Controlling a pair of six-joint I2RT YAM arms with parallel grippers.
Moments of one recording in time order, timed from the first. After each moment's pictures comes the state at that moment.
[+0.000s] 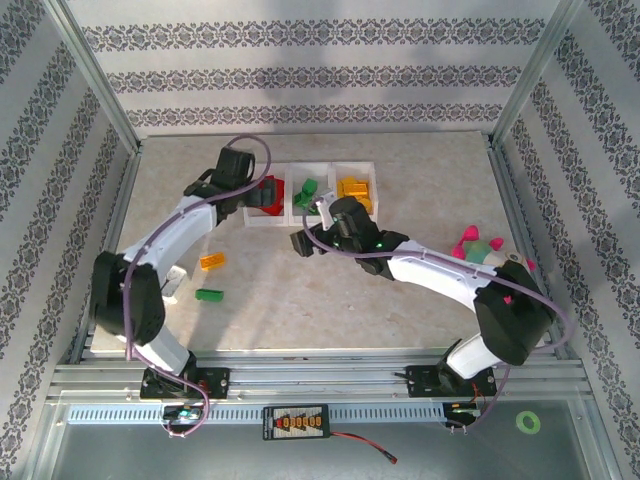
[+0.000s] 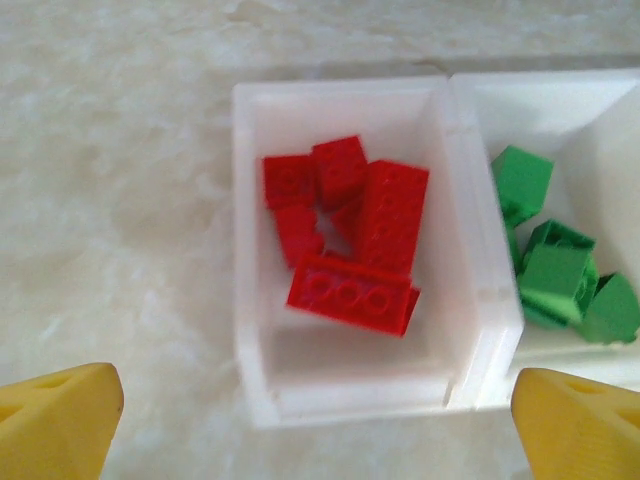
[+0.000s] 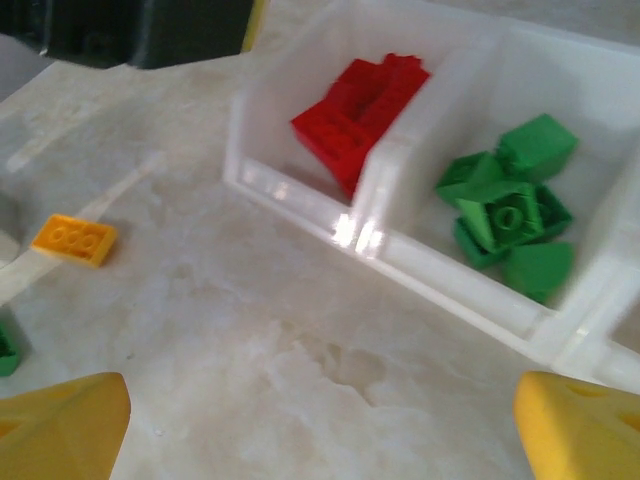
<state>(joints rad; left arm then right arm) -0.30 1.58 1.25 -0.48 -0.17 -0.26 0.77 1.54 0.99 -0.02 -0.03 0.21</state>
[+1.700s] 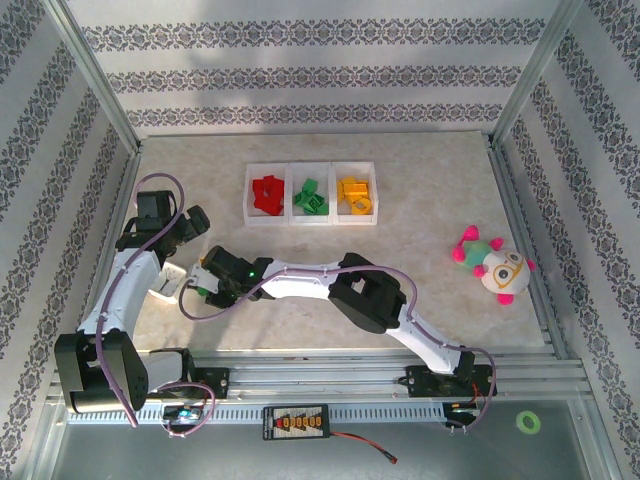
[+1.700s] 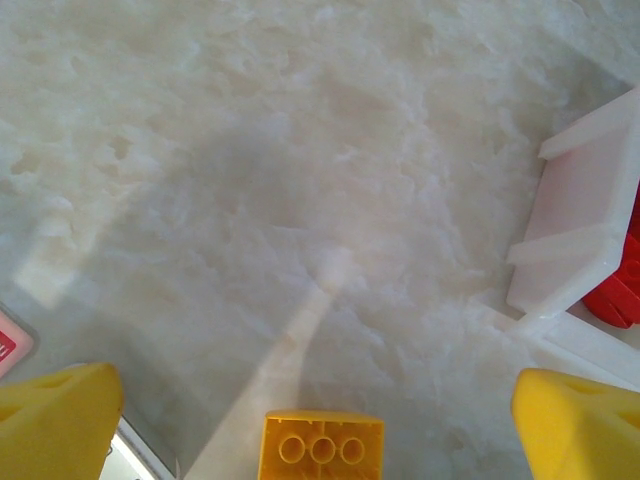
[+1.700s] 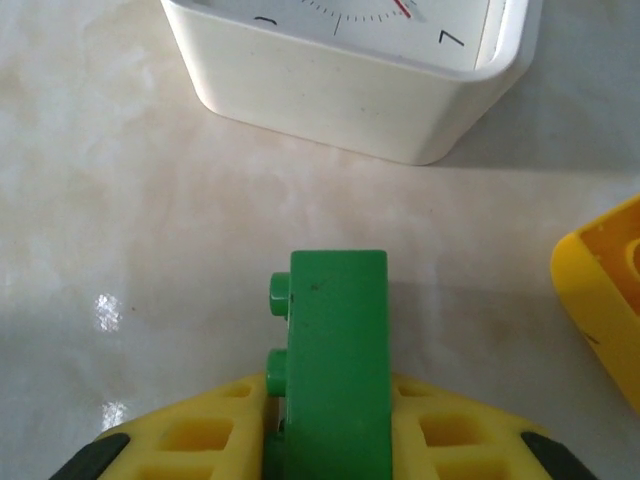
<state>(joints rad) 0.11 1.20 0.86 -0.51 -0.02 -0.46 1.16 2.40 1.82 -0.25 -0.13 -0.20</state>
